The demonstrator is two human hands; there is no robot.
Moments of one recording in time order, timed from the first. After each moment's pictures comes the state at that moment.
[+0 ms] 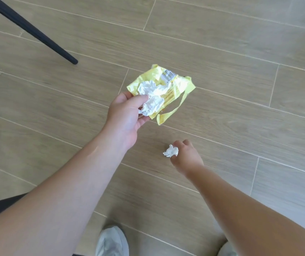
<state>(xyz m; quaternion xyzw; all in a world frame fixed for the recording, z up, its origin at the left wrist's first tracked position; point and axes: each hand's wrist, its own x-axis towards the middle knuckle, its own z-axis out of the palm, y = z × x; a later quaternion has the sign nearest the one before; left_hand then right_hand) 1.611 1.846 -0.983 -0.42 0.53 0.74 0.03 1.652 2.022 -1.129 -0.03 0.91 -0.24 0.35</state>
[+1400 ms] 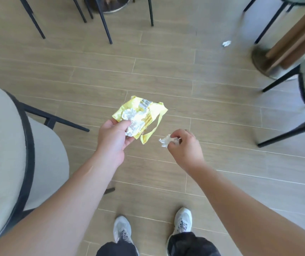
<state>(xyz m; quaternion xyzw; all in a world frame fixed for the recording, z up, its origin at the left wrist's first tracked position) 1.618 1.937 -0.484 -0.39 0.57 0.72 0.02 1.629 2.135 -0.536 0.07 0.89 -0.44 0.11</state>
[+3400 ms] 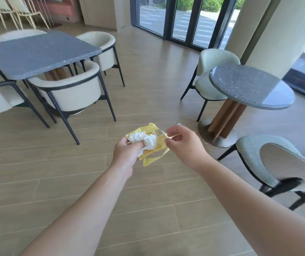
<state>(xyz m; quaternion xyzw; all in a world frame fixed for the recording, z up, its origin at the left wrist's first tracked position) 1.220 1.956 -0.242 -0.14 0.62 0.76 0.14 1.264 2.132 -0.204 0.08 0.86 -0.49 -0.07</state>
